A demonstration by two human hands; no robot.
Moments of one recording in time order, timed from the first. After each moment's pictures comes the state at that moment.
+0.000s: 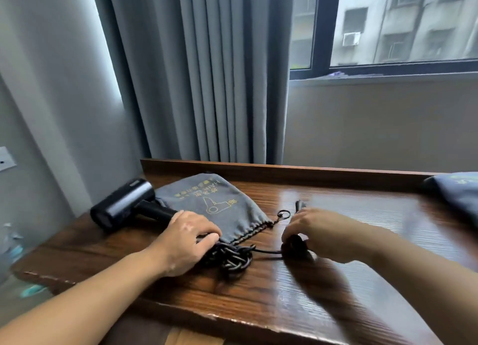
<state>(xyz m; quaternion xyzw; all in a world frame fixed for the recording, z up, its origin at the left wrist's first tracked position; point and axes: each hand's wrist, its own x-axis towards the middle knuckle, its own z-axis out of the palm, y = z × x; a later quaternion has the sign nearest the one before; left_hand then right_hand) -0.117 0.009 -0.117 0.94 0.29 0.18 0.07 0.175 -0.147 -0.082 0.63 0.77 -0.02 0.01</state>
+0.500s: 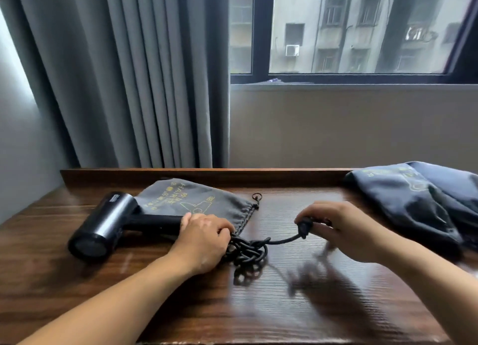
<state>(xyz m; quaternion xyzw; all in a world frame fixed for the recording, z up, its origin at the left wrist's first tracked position) 0.029 -0.051 -0.113 0.92 0.32 0.14 0.16 0.253 -0.259 -0.074 0.71 0.64 -0.02 -0.28</state>
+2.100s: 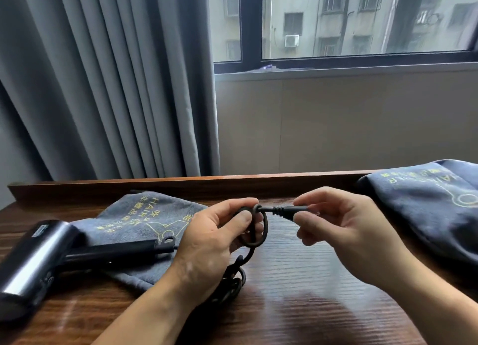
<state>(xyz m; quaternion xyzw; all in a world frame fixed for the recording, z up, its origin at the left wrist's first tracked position) 0.106 -0.076 -0.087 0.57 0.16 0.34 0.73 0.258 -0.218 -0.065 0.62 0.46 -0.16 -0.62</state>
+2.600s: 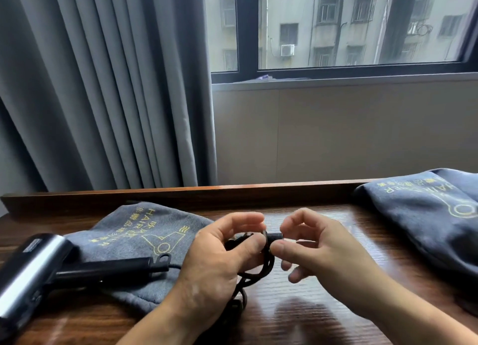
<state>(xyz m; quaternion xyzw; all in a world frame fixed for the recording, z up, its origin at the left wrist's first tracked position) 0.105 -0.086 -0.086 0.62 0.16 0.33 0.70 0.241 -0.208 -0.072 0.62 0.39 -0.30 -0.61</state>
